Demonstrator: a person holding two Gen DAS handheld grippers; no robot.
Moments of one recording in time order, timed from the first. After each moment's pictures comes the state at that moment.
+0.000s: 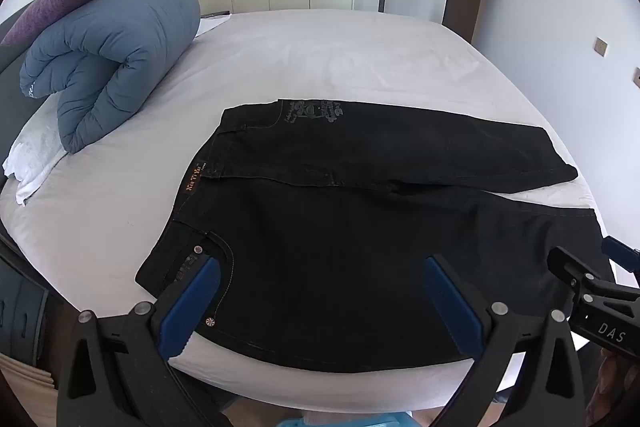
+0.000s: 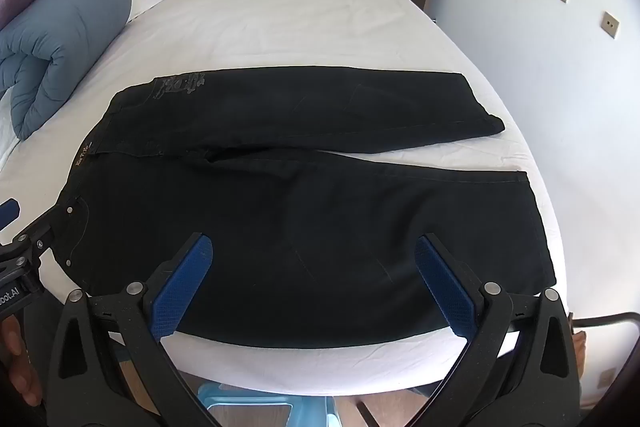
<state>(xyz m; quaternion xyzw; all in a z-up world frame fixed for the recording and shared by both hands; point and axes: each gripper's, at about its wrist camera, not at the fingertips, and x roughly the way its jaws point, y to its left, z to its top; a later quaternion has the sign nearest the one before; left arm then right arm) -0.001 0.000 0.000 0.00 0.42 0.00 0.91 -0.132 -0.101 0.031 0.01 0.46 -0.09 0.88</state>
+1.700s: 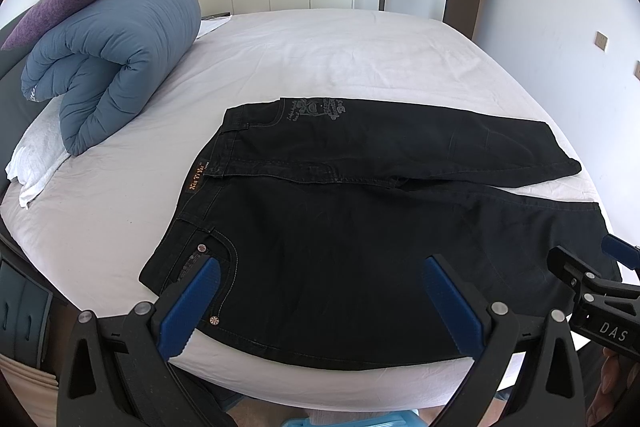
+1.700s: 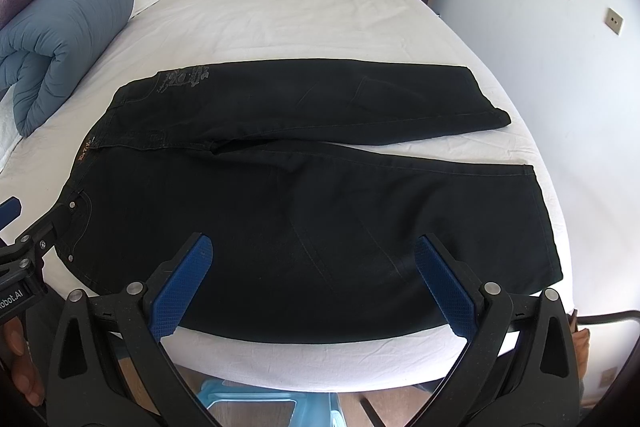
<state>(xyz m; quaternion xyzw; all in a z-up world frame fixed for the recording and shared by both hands) -0.001 0.004 -0.003 0.00 0.42 0.00 0.91 -0.134 -0.095 0.021 0.01 0.46 -0.09 0.88</state>
